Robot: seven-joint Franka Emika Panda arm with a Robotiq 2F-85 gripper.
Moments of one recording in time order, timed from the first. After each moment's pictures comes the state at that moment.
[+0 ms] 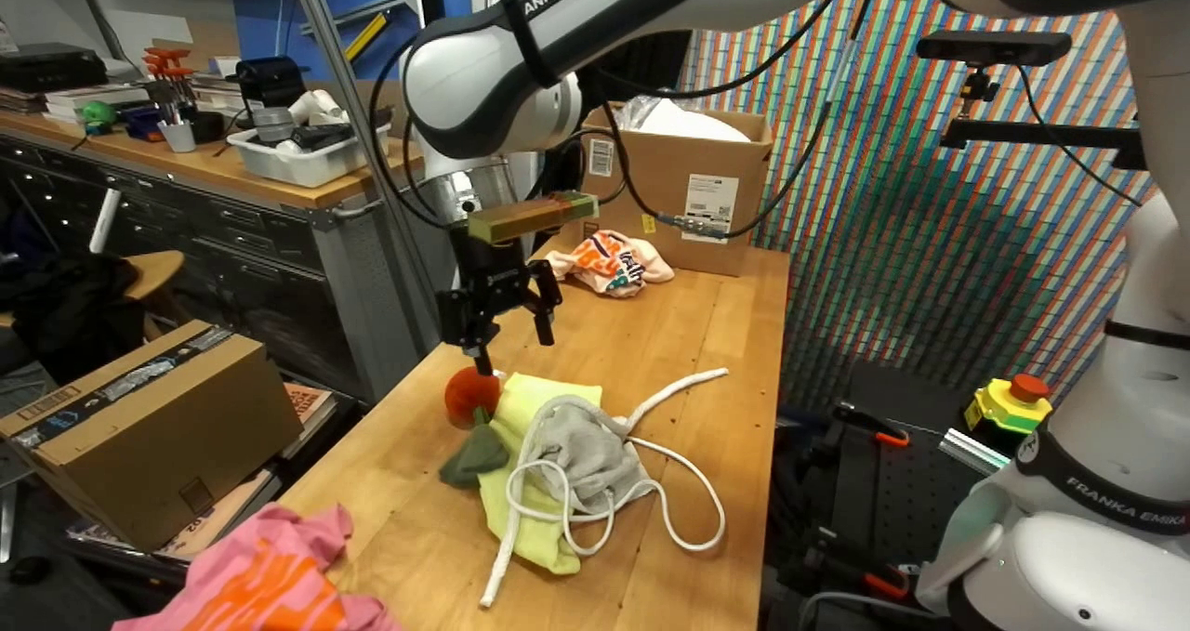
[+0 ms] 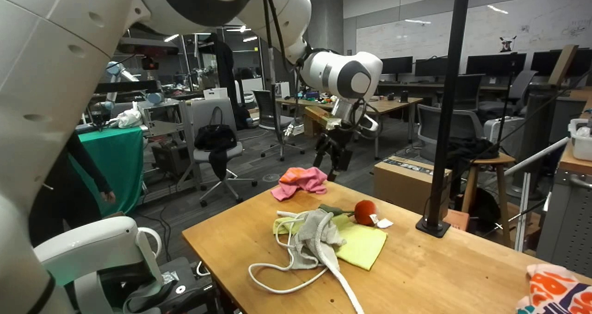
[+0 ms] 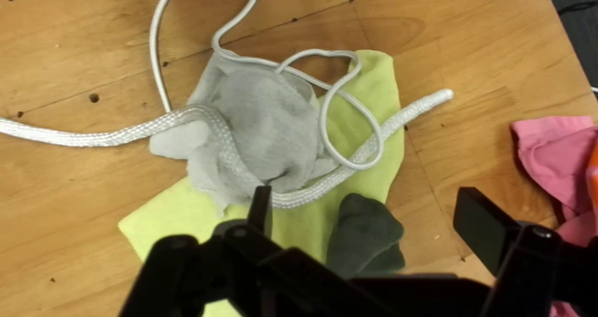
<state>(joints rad) 0.17 0.59 0.06 -1.55 0.21 1.81 0.33</state>
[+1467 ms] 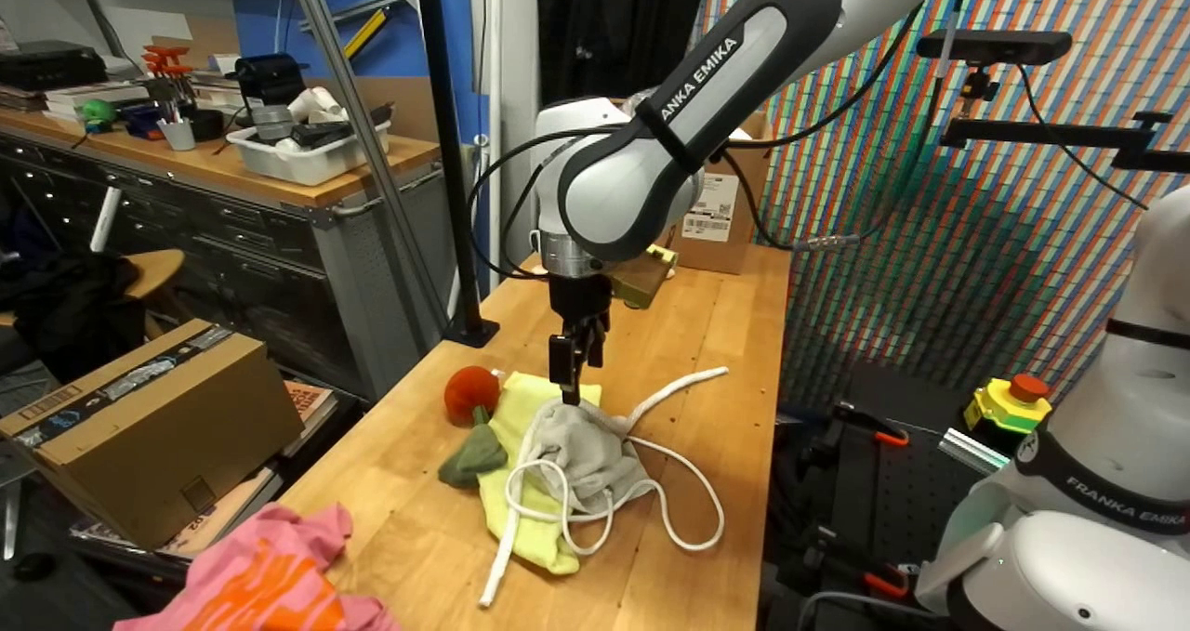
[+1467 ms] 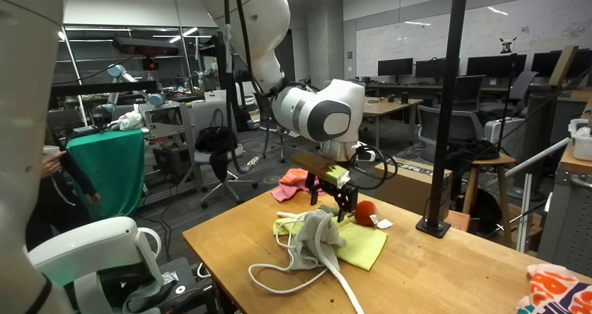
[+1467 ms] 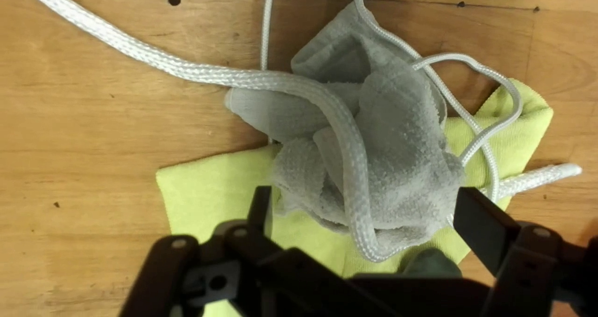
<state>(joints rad) 0.10 0.38 0.09 -2.13 0.13 2.40 -0.14</state>
